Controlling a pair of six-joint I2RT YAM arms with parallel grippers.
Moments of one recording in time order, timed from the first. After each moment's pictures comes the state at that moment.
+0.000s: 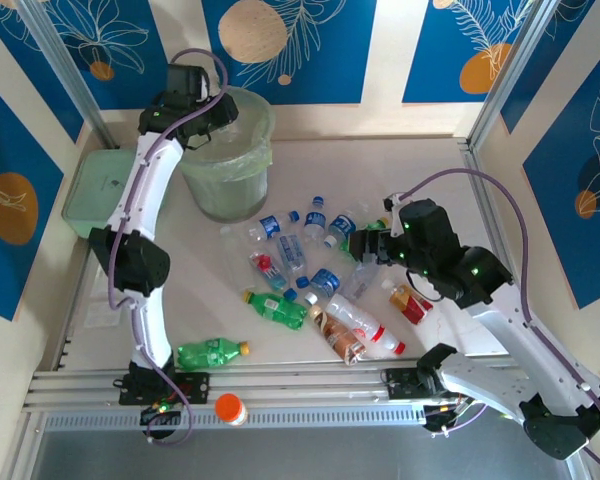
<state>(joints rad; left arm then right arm) -0.22 2.06 2.31 -0.86 0.07 -0.53 0.61 0.91 1.12 -0.89 0.07 0.44</state>
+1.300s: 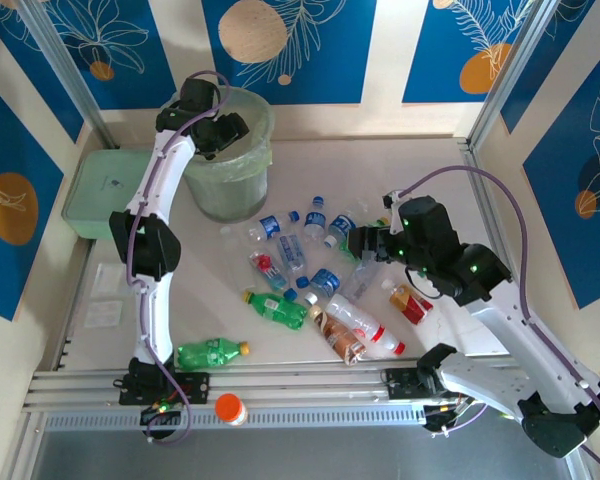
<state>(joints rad) -0.21 2.23 2.40 -1.01 0.15 -0.70 0.60 0.92 1.13 -0.88 0.07 0.44</state>
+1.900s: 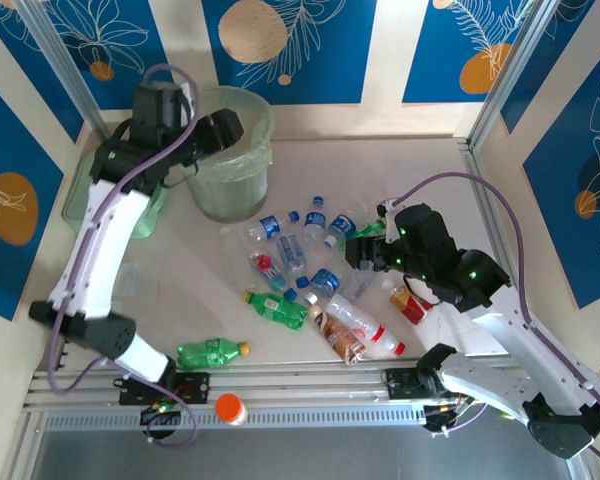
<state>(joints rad) -0.37 1.51 1.97 -0.97 0.09 -0.63 0.67 0.90 1.10 -0.89 0.05 0.43</state>
